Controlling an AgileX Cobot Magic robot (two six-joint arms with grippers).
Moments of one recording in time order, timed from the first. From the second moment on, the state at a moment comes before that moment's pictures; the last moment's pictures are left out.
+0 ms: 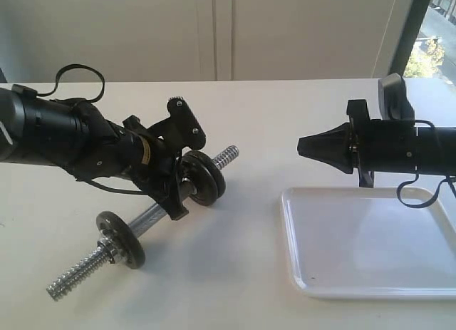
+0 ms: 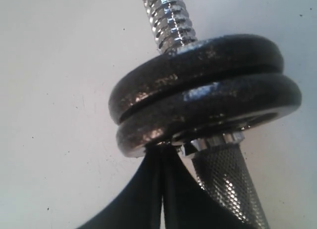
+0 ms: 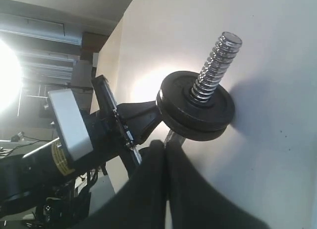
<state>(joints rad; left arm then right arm) -0.64 1.80 -1.03 0.42 0.16 0.13 -0.11 1.89 -0.87 1.63 1.21 -1.21</state>
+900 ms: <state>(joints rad) -0.64 1.76 -1.29 -0.06 0.71 0.41 -0.10 1.89 -0.87 1.63 1.21 -1.22</state>
